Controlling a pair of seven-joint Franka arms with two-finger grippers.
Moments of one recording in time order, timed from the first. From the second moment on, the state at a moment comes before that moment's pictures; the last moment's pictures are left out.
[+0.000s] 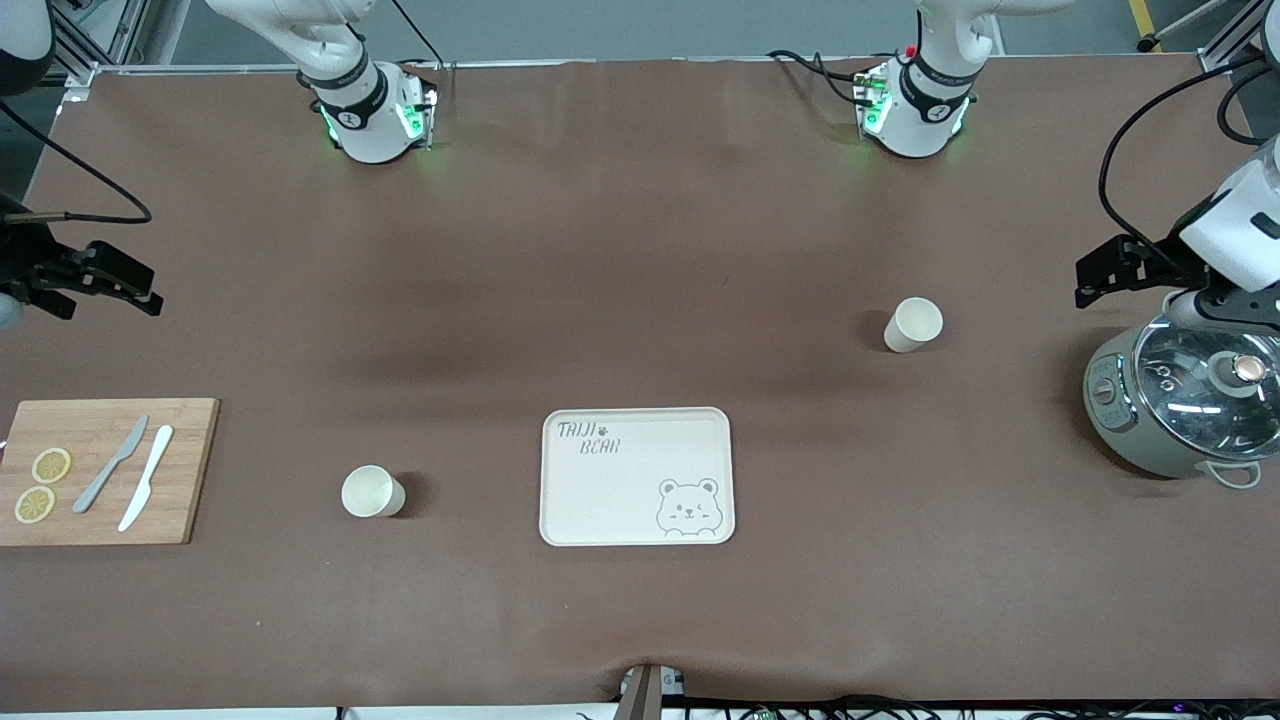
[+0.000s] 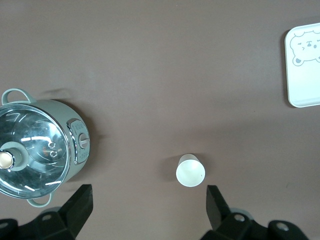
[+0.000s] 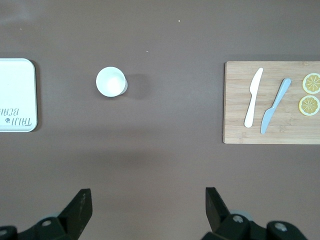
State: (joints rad) left arm -0.06 0.08 -0.01 -1.52 0.02 1.62 0.08; right arm -0.05 0.02 0.00 -1.60 0.02 1.68 -0.07
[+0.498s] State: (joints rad) left arm -0.06 0.08 -0.02 -1.54 0.02 1.62 0.08; right arm -0.05 0.03 0.00 -1.60 0.02 1.68 -0.07
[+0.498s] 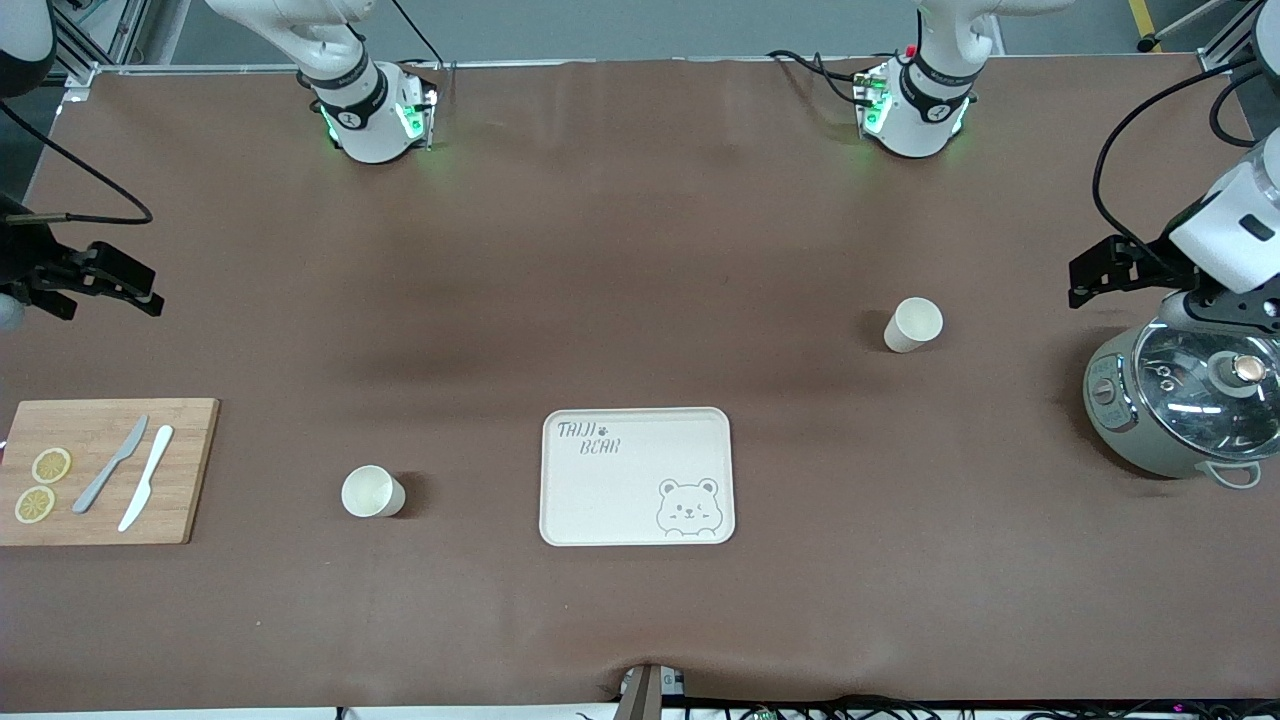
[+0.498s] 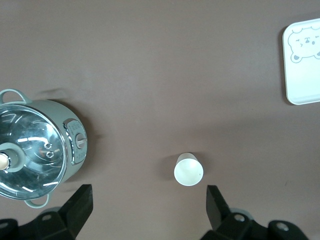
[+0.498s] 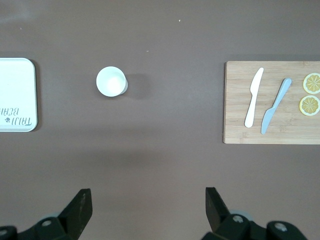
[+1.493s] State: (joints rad) left arm -0.06 -0.08 -0.03 -2.19 0.02 2.04 0.08; right arm 0.01 0.30 0.01 -1.57 0.14 1.95 0.00
